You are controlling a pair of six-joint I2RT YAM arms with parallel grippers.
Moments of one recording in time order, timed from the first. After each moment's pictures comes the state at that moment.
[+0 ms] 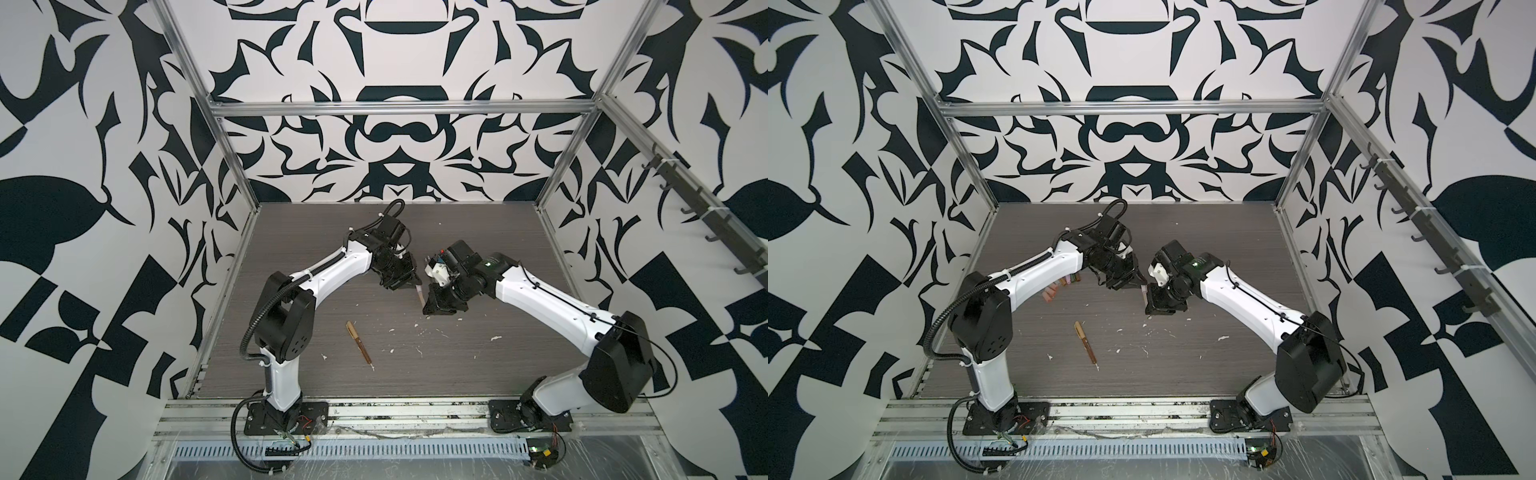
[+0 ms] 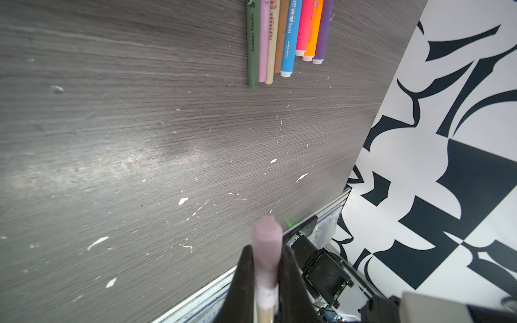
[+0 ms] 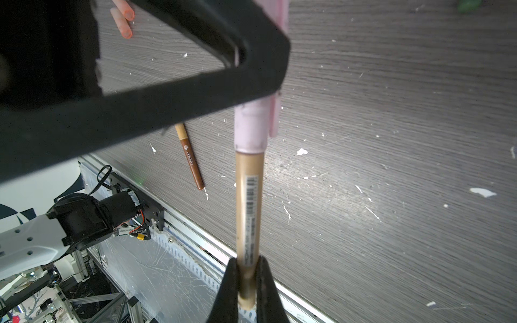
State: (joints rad) left arm -0.67 1.88 1.54 -0.76 0.58 -0.92; right arm 0.62 1.47 1.18 -0.90 -0.46 0.56
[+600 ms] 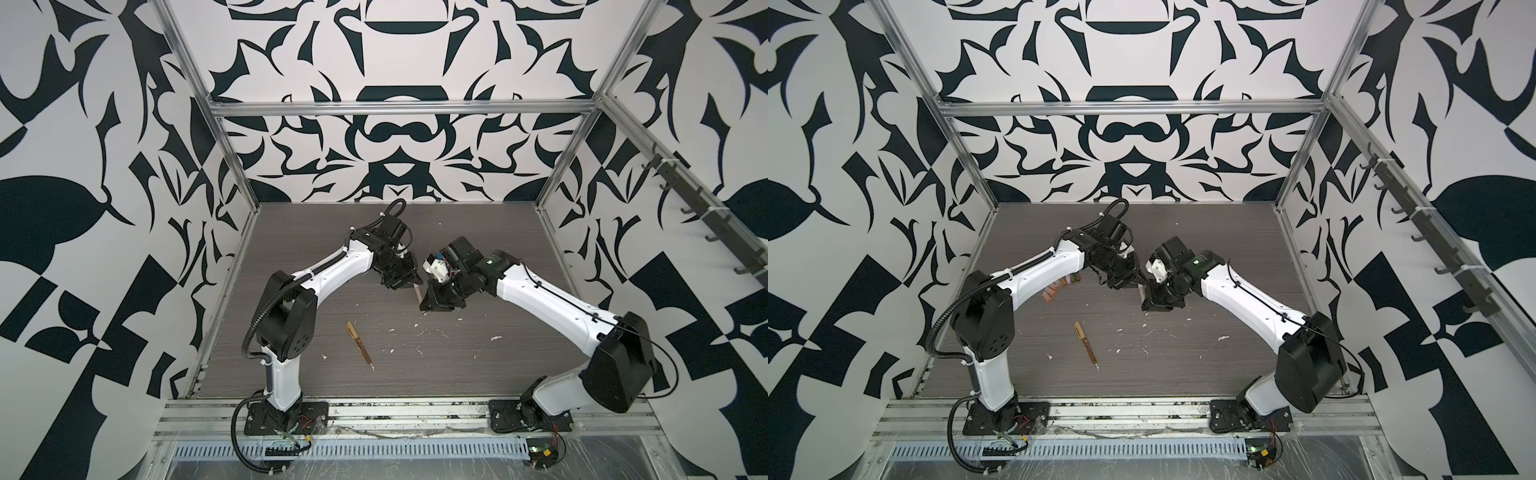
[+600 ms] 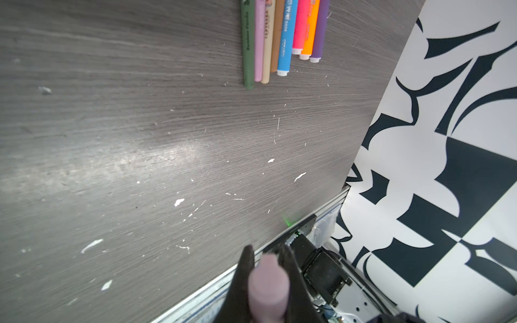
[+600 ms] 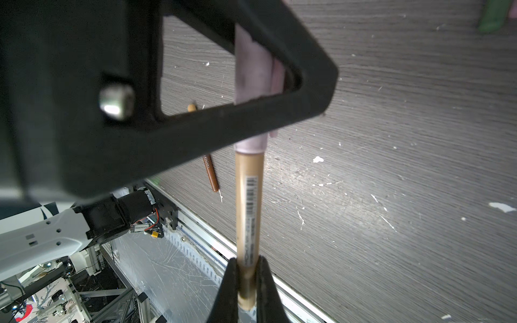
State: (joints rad) left arm -0.67 1.89 1.55 -0.76 0.59 -0.92; right arm 0.62 1.47 1.21 -0.88 -0.50 0.56
